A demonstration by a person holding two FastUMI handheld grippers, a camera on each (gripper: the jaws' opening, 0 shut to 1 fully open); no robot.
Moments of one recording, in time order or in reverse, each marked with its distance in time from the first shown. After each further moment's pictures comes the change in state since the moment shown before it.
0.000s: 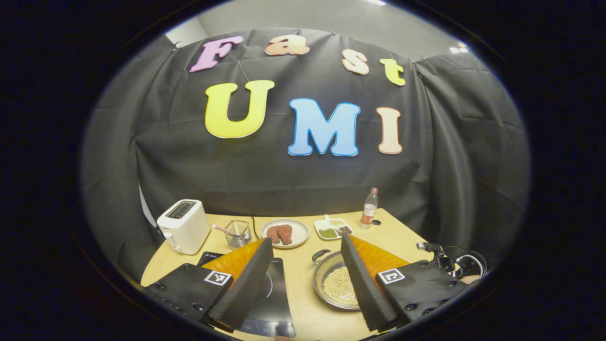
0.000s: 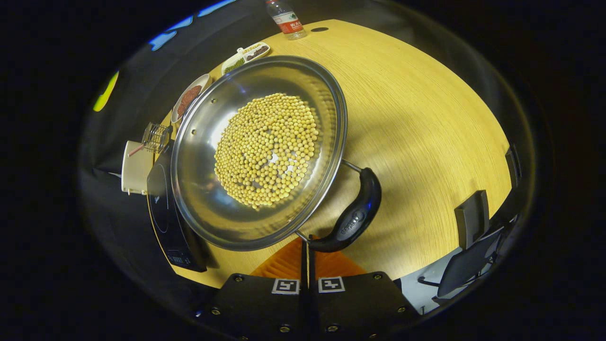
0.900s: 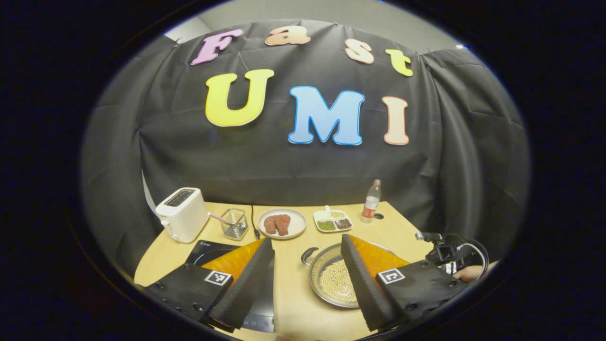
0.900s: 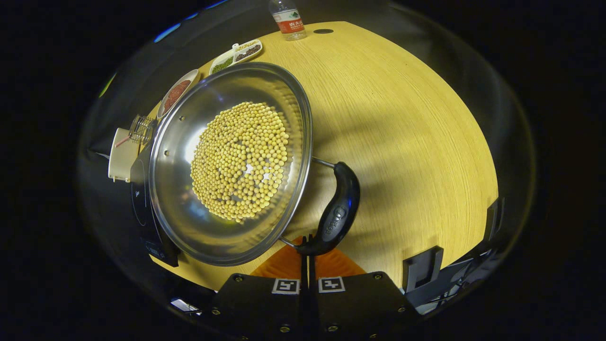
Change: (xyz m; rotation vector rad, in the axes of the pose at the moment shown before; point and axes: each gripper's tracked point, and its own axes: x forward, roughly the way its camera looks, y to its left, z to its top) left arm 0.022 -0.037 -0.022 -0.012 0.081 0.043; right arm 0.004 -0.060 0.054 -0.146 0.029 -0.089
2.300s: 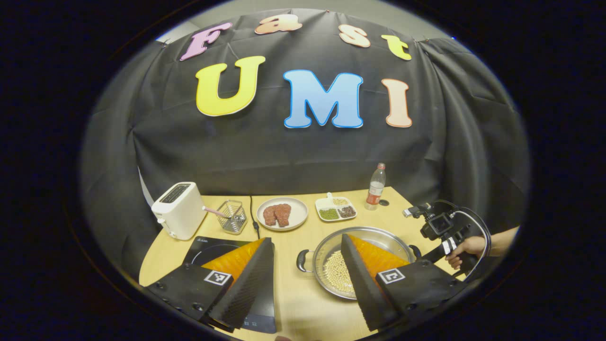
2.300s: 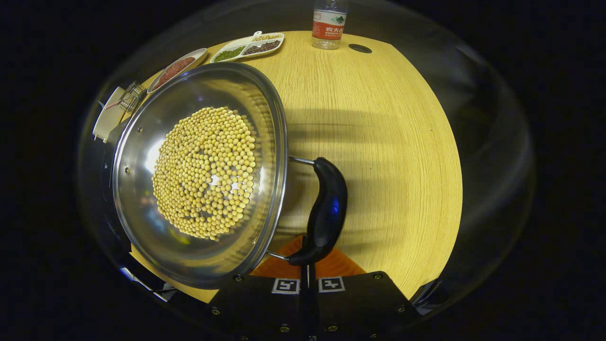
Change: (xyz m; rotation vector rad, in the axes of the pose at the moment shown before) left arm 0.033 -0.005 -0.017 0.045 0.079 0.017; right arm 0.024 -0.049 0.098 -0.336 -0.009 -0.171
